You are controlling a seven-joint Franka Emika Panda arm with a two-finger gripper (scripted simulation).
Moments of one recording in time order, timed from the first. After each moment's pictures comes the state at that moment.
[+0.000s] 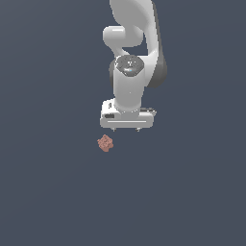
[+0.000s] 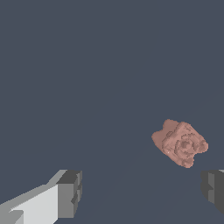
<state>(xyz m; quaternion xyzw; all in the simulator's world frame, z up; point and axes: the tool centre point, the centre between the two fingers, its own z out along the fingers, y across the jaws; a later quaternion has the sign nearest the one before) -0.005 0.013 0.174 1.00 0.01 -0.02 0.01</state>
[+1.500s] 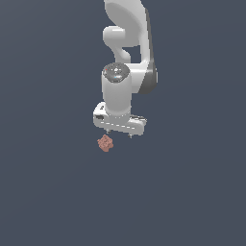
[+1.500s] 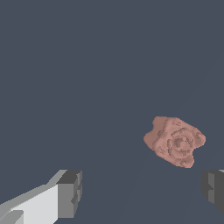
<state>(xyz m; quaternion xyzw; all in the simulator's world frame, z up) -0.001 -0.015 0.153 0.99 -0.12 0.00 0.00</state>
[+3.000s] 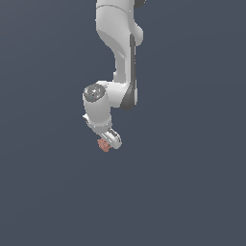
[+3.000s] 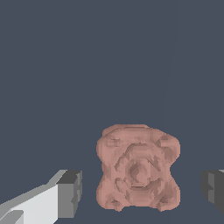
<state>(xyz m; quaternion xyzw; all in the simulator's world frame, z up) -0.017 -0.090 0.076 0.93 -0.36 0.00 0.00</state>
